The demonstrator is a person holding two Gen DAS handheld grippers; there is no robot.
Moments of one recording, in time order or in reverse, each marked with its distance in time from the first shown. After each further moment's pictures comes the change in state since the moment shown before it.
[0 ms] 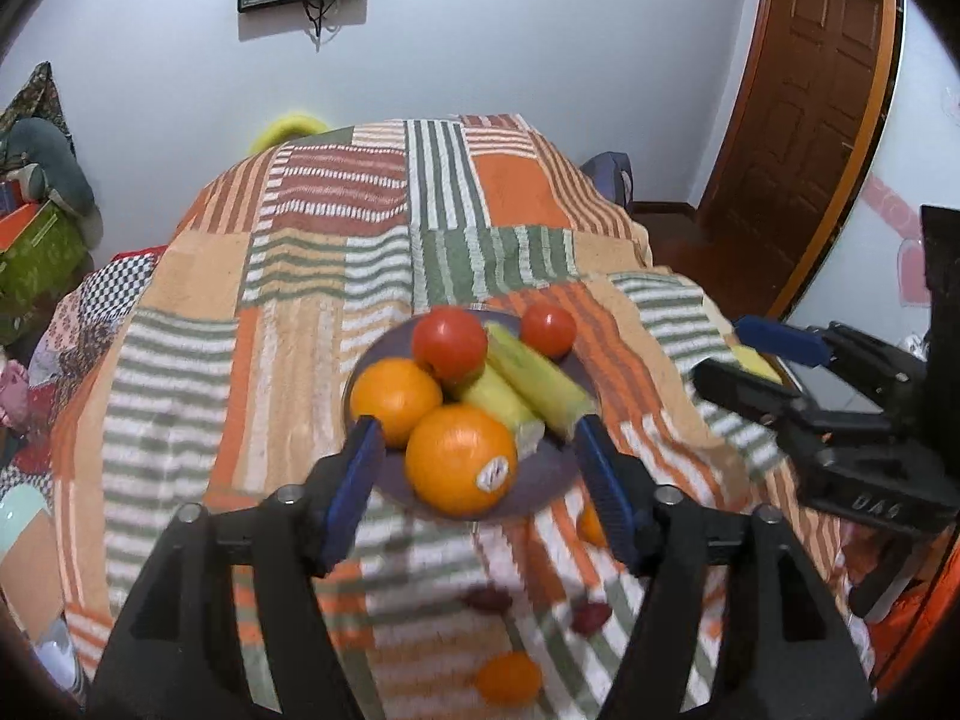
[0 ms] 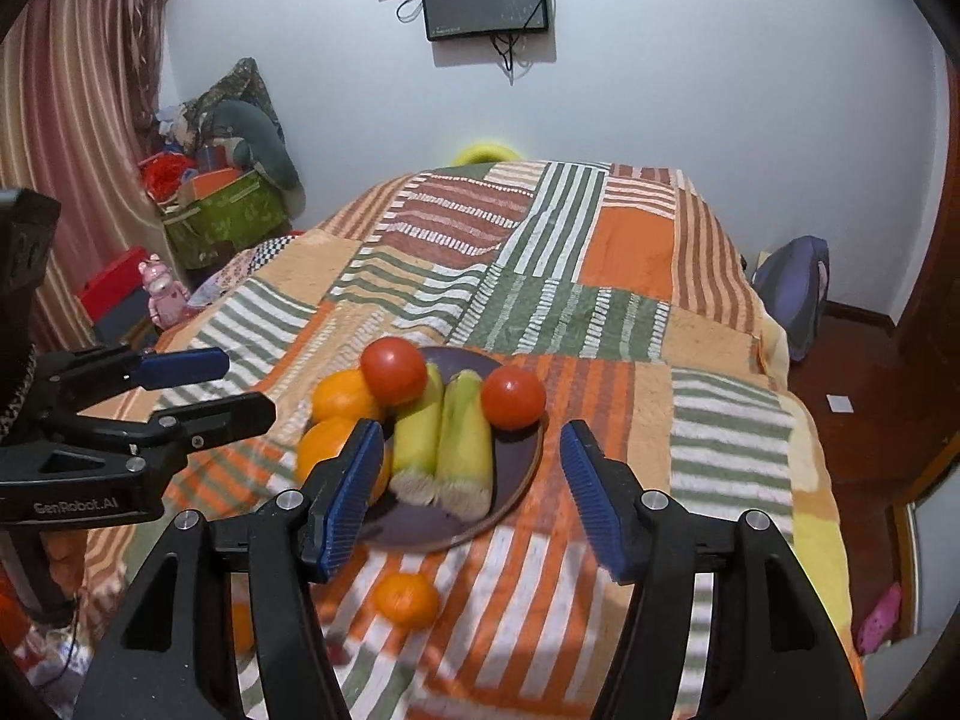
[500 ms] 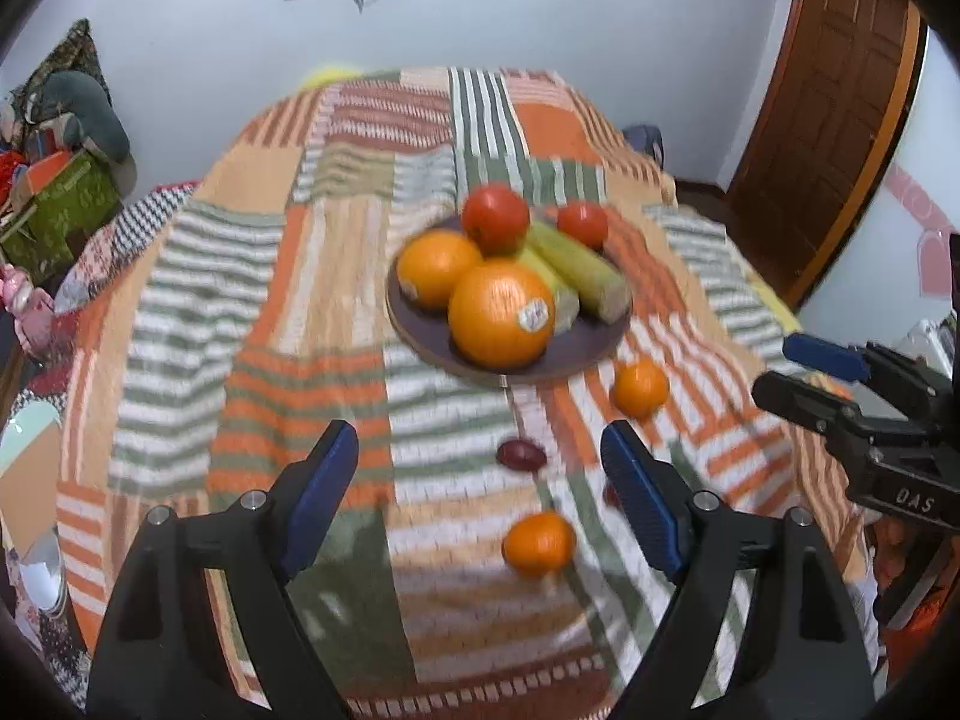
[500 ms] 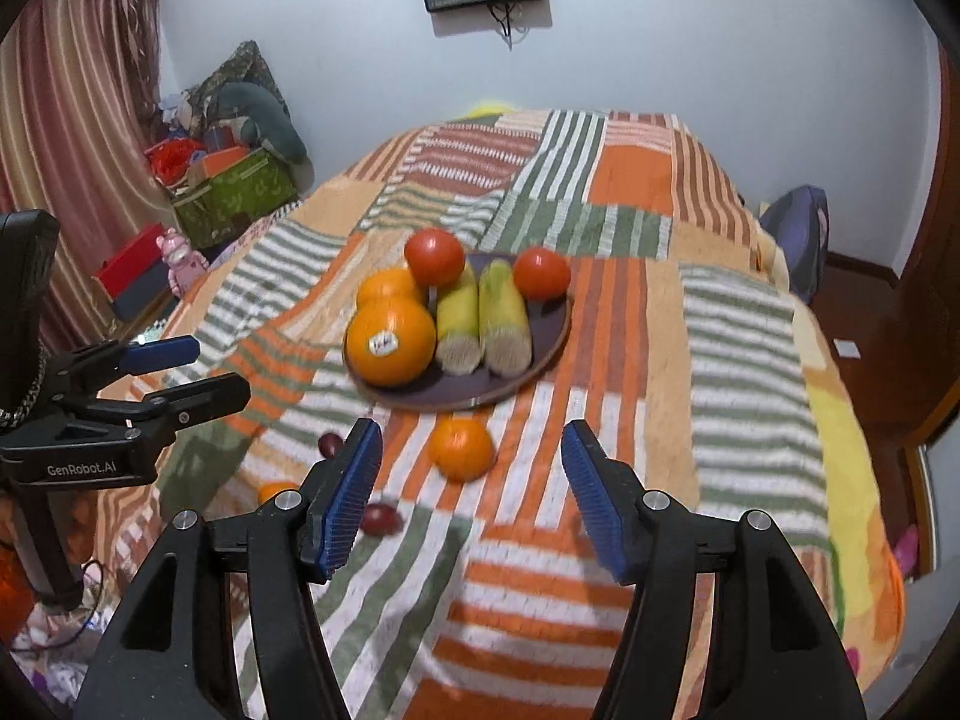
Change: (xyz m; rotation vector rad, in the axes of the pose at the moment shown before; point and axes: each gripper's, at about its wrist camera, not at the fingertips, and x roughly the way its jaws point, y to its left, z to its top) left arm -0.013 0.010 -0.078 -0.054 0.086 0.048; right arm -0.009 0.014 -0.060 0.048 0.088 0.017
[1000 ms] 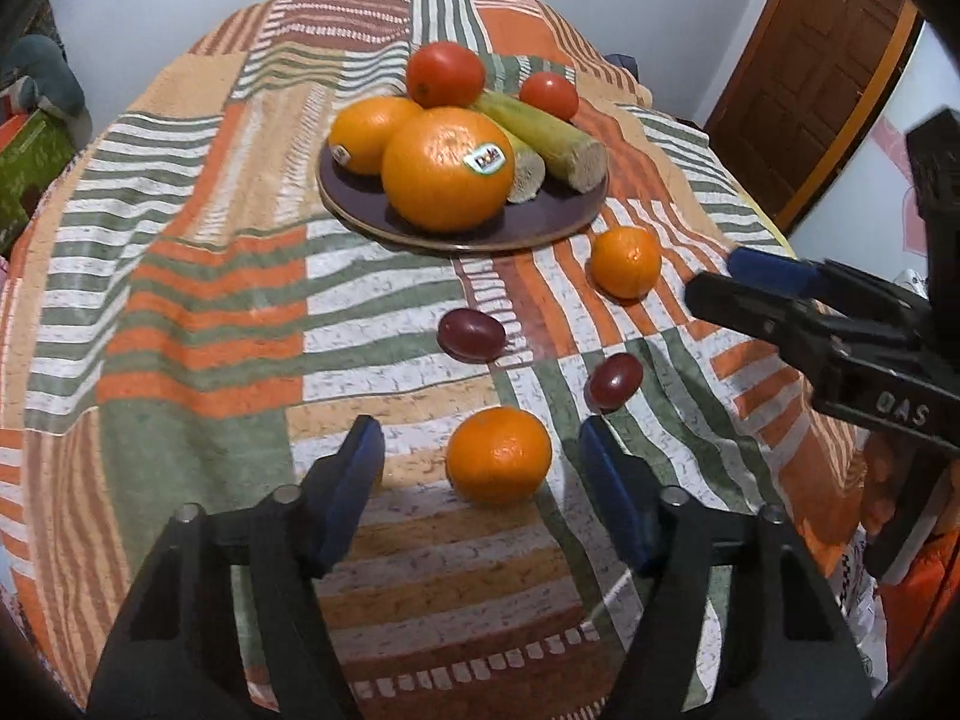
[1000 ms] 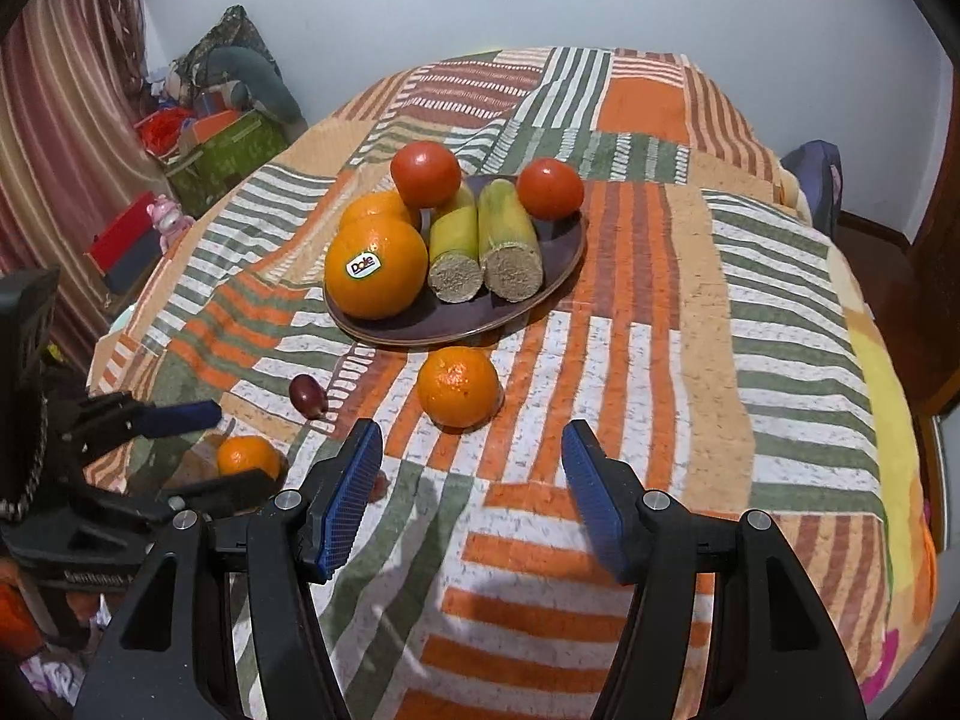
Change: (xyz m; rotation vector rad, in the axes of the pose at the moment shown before) left arm 0.045 -0.013 -0.036 0.006 0.150 -0.087; right arm 0.037 0.001 -0.018 0.022 0.096 0.029
